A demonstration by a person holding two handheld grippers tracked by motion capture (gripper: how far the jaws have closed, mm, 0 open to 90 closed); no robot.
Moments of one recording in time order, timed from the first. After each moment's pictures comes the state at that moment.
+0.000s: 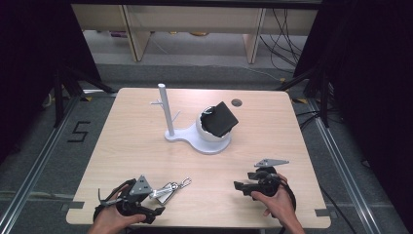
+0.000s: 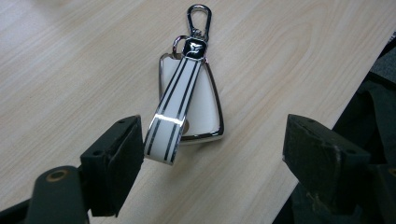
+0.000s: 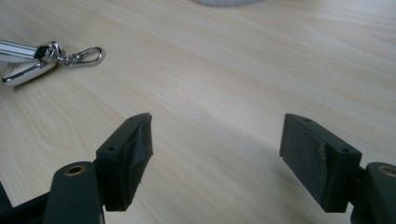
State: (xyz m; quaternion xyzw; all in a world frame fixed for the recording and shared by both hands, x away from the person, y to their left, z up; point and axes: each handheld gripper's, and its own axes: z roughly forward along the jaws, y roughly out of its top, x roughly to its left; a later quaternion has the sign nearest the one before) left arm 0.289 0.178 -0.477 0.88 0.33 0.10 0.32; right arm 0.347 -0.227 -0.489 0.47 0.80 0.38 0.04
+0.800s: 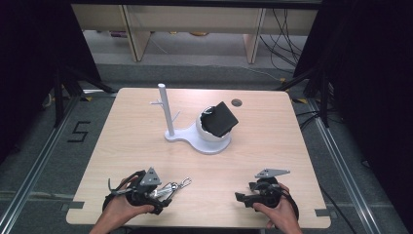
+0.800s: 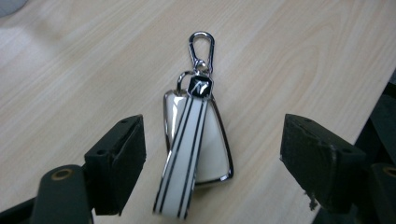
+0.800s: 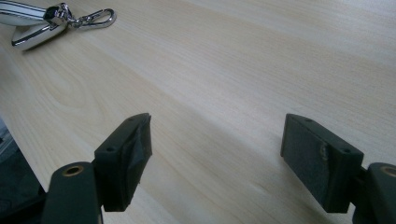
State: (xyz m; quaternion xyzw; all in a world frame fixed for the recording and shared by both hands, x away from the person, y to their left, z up) left arm 0.316 0.155 -0.470 0.90 0.30 0.09 0.31; right arm 0.322 -0.229 -0.496 0.47 0.81 0.36 0.03
